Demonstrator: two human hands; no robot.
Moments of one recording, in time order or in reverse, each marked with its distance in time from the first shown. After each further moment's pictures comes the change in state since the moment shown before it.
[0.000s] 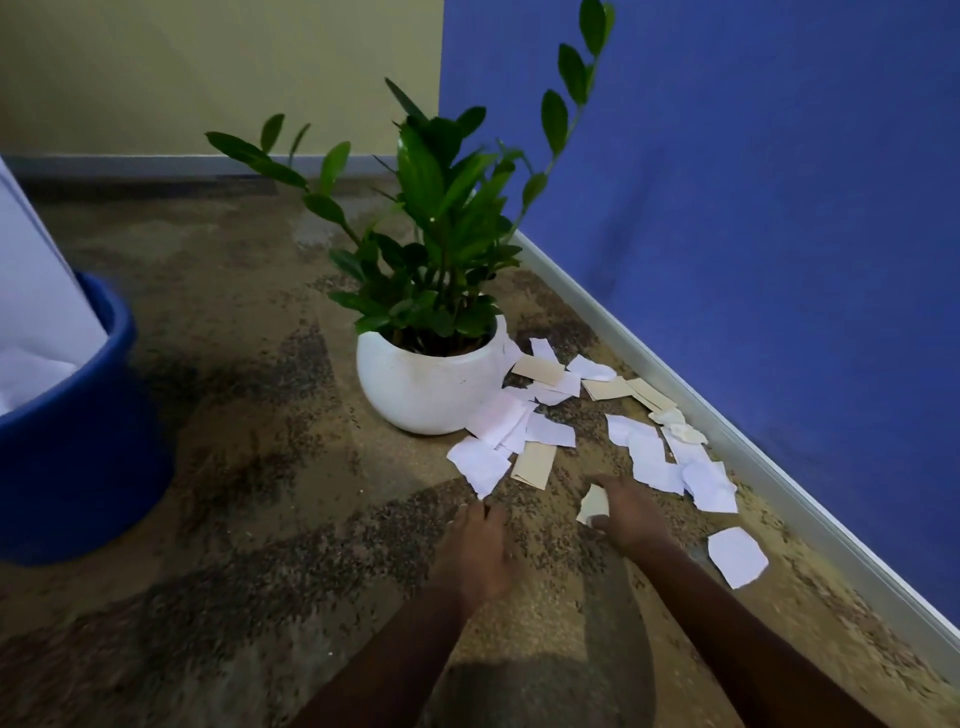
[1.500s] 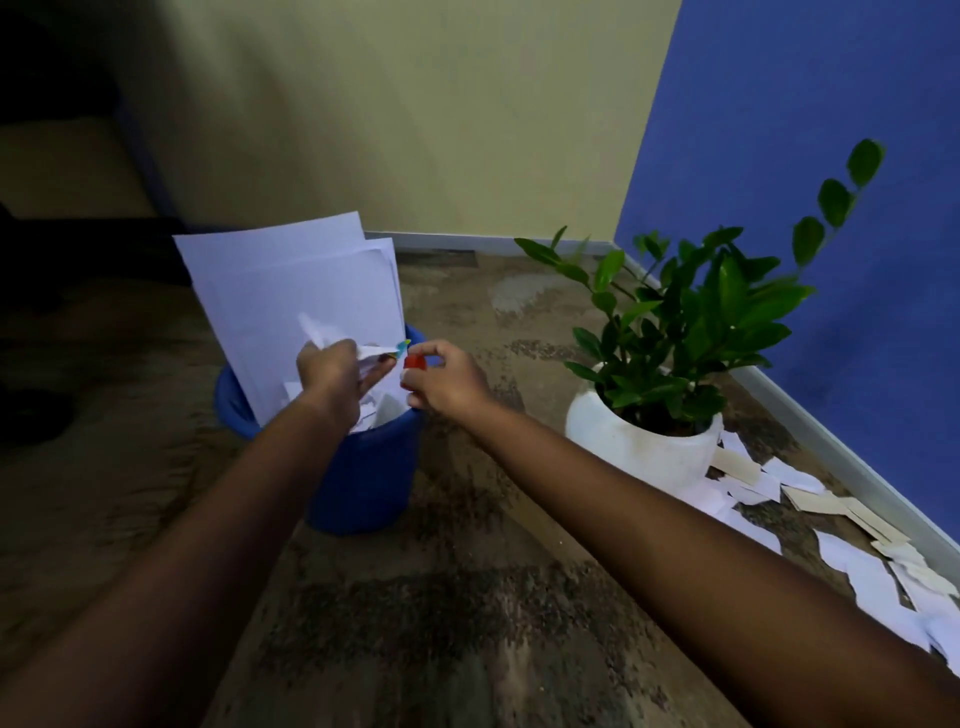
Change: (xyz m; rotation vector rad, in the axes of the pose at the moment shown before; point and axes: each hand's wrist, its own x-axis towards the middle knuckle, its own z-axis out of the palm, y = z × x) left_hand -0.144 -0.186 -0.270 -1.699 1.115 -0.325; right_hand -0.097 -0.437 -0.024 0.900 -0.253 -0.551
